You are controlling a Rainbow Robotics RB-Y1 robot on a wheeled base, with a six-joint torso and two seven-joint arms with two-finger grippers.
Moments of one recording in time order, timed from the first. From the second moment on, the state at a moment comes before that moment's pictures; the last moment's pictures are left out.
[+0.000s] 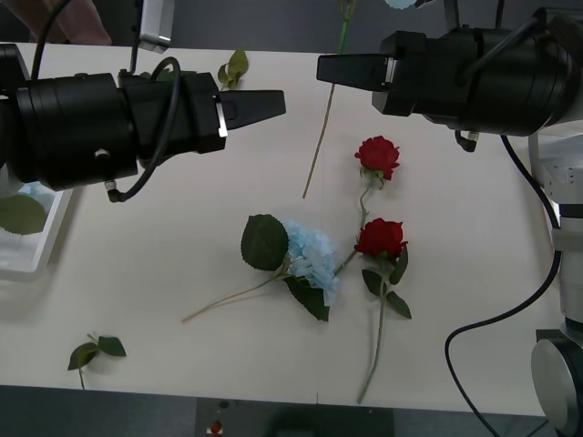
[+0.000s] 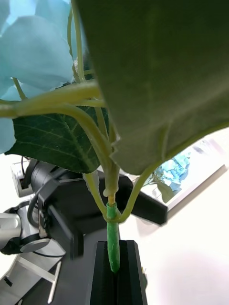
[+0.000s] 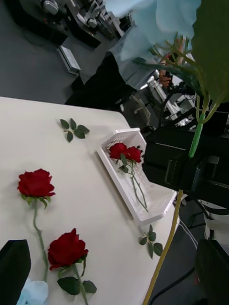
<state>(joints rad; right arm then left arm) -0.59 -0.31 -0.14 -1.74 -1.74 1.36 1.91 -0.38 0.72 -0.14 -2.15 1.45 0.84 -1.40</state>
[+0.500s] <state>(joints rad) -0.59 -0.31 -0.14 -1.74 -1.74 1.36 1.91 -0.47 0.69 -0.32 -2.12 1.42 0.83 -1.39</state>
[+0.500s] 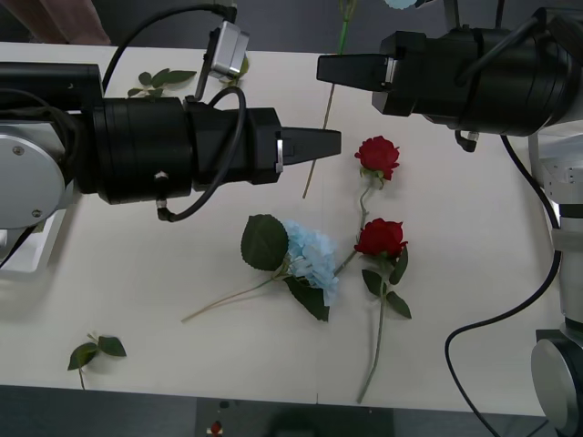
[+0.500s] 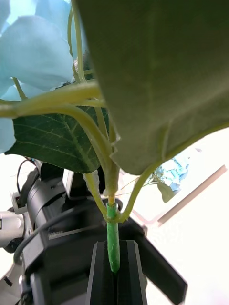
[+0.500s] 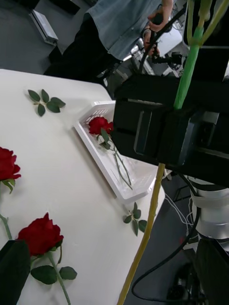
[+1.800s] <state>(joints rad) -0.59 -0.31 -0.14 -1.74 -1.74 1.36 1.91 -0.48 0.65 -0.37 -2.11 1.38 0.83 -1.36</state>
